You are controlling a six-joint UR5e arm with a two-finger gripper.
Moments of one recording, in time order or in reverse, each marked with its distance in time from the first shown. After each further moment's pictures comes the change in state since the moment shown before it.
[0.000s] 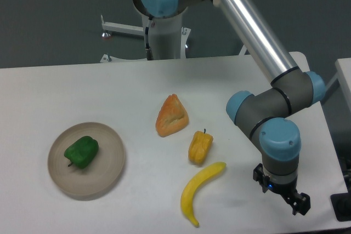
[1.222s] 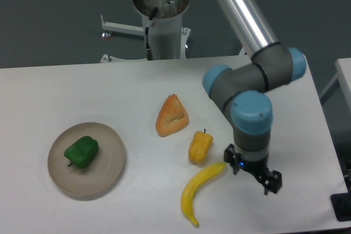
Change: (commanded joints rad) arm -0.098 0.331 -0.371 -0.050 -0.058 -0.274
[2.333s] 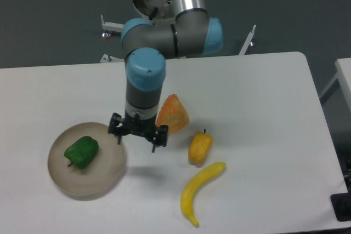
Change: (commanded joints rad) arm -0.258 0.169 -0.374 0.135 -0.258 -0.709
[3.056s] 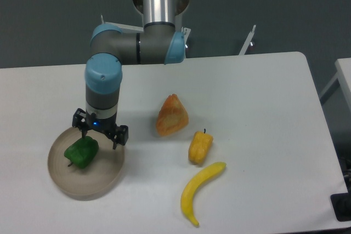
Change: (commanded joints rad) arm -0.123 -0.015 -0.038 0.032 0.005 0.089
